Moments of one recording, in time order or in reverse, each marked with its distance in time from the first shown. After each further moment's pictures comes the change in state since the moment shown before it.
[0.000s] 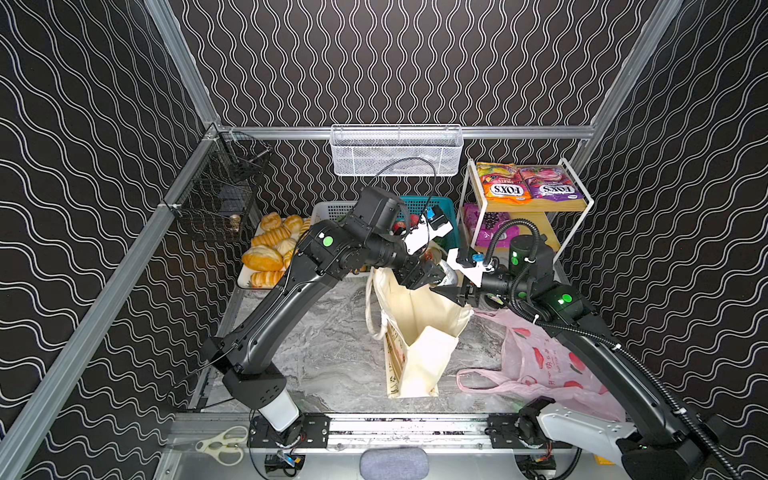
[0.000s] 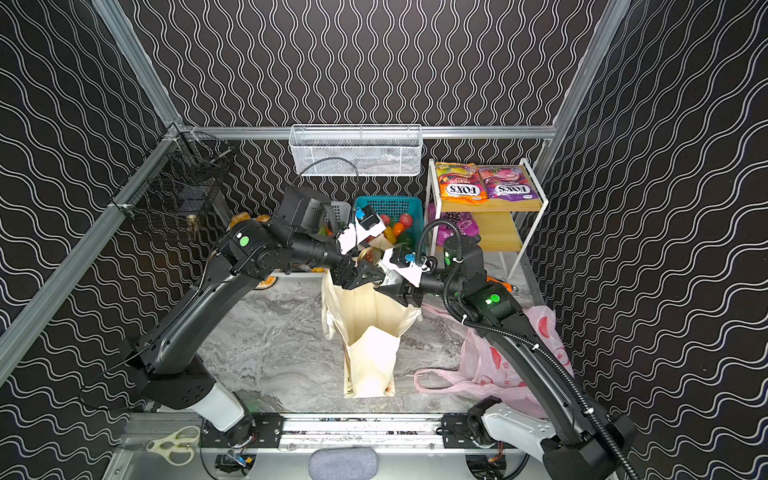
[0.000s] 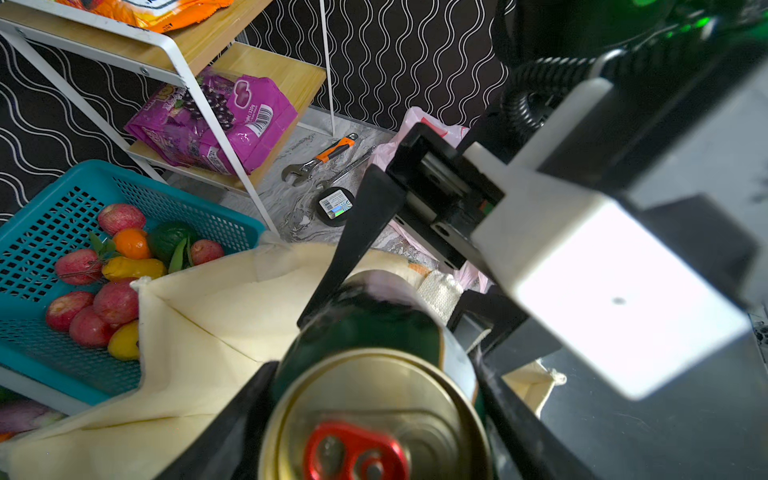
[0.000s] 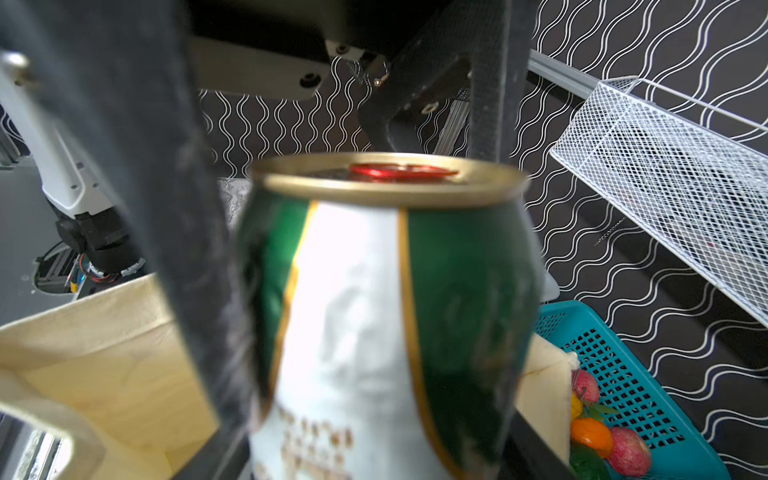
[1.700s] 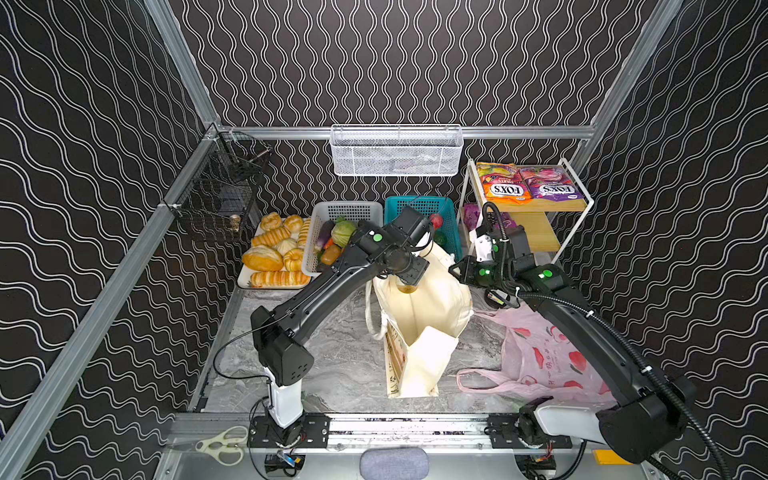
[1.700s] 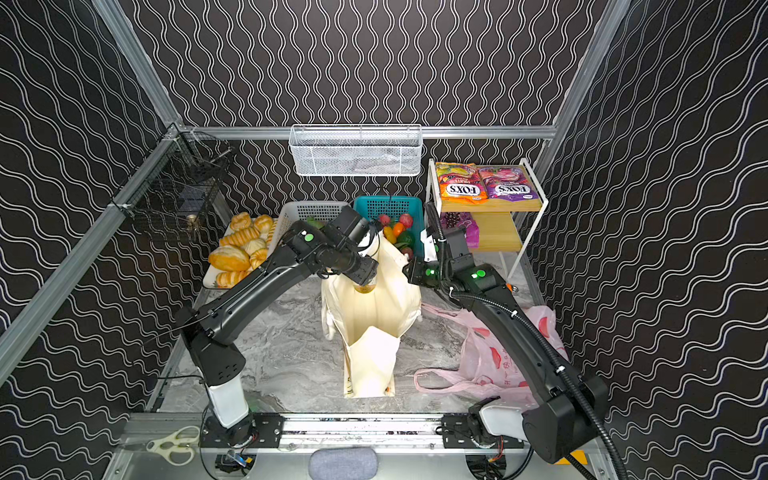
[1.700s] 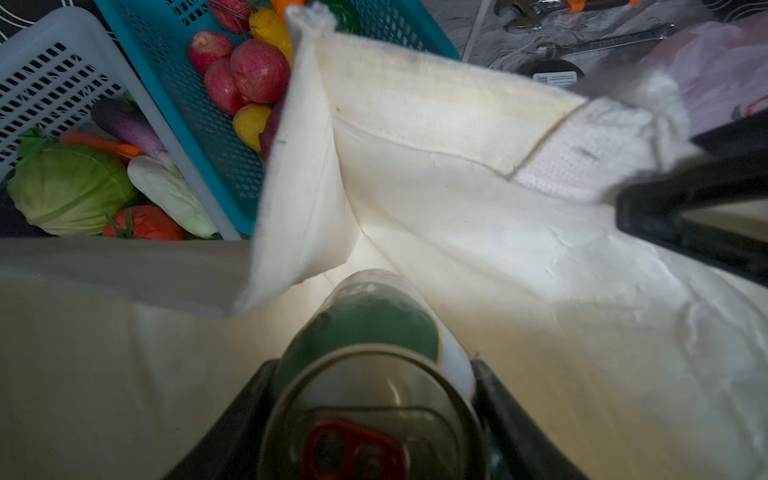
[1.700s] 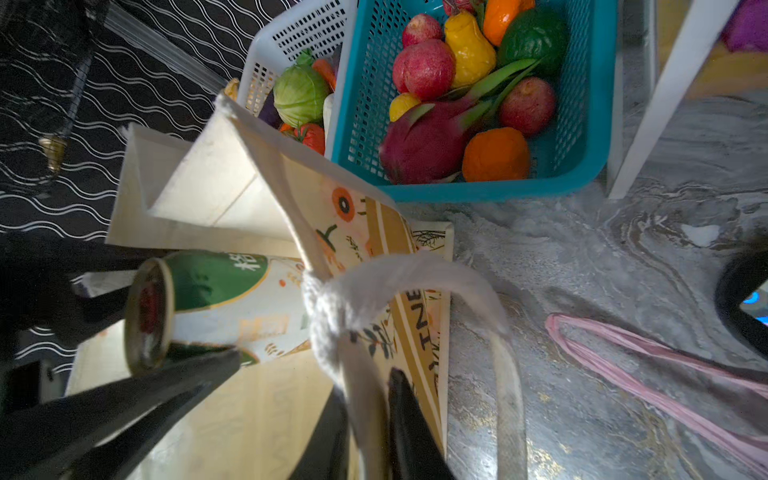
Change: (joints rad) left arm -0.024 0.203 -0.084 -0.055 -0.571 -0.347; right arm -0.082 0.177 0.071 -0.238 0.399 1.077
